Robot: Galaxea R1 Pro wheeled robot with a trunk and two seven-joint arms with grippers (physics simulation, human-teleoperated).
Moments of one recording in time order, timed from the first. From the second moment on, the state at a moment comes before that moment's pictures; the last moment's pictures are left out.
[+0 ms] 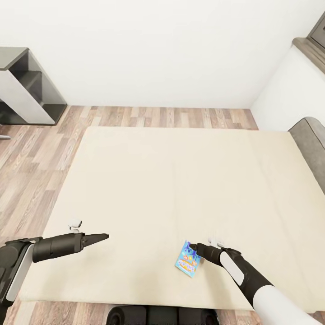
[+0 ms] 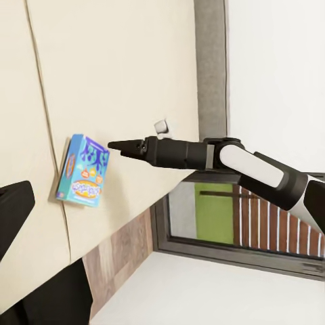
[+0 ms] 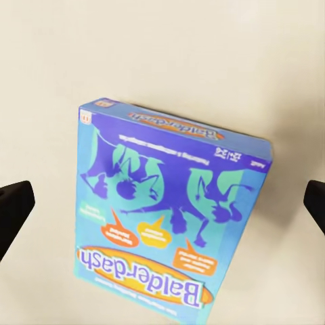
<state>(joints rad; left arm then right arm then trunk) -0.36 0.31 0.21 -1.45 0.24 1.03 -1.30 -0.63 -0.10 0.34 -0.61 -0.79 0.41 0.04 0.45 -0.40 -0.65</state>
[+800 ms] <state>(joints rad) -0.36 0.31 0.21 -1.45 0.24 1.02 -1.30 -0.63 -0.10 0.34 -0.62 -0.79 0.40 0.04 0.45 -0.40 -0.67</state>
